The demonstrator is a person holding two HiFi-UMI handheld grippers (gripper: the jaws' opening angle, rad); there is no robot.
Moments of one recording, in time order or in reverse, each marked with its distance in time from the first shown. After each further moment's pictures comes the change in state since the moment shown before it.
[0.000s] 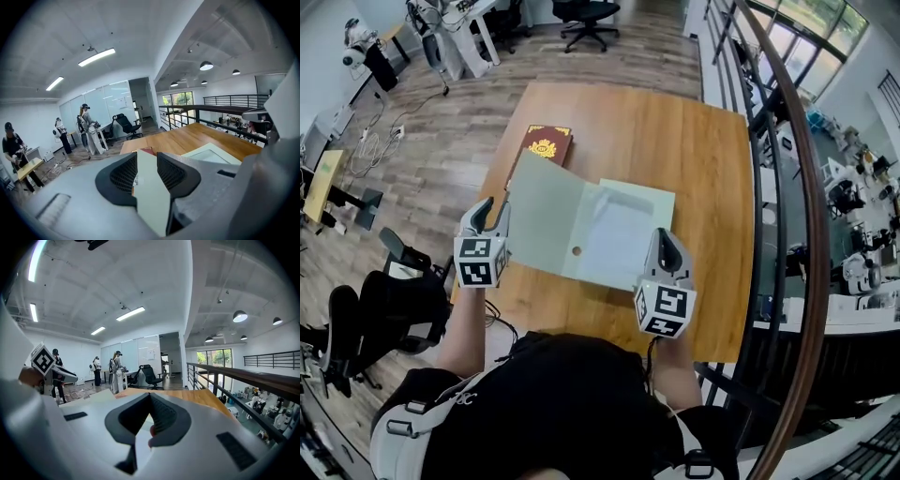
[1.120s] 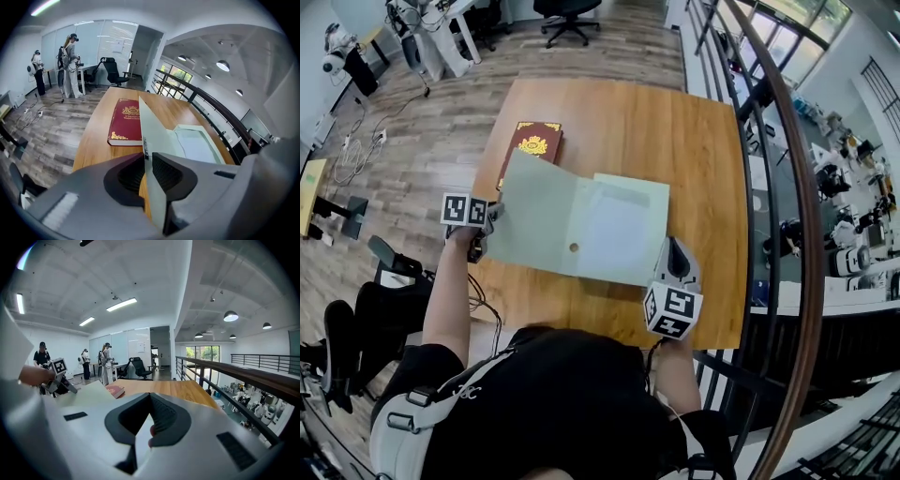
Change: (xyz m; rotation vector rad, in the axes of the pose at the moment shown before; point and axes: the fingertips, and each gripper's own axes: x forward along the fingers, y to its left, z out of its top) left arm 0.103 0.036 -0.135 -0.317 0.519 -0.377; right arm -0.023 -0.017 -0.039 0.016 0.106 -0.143
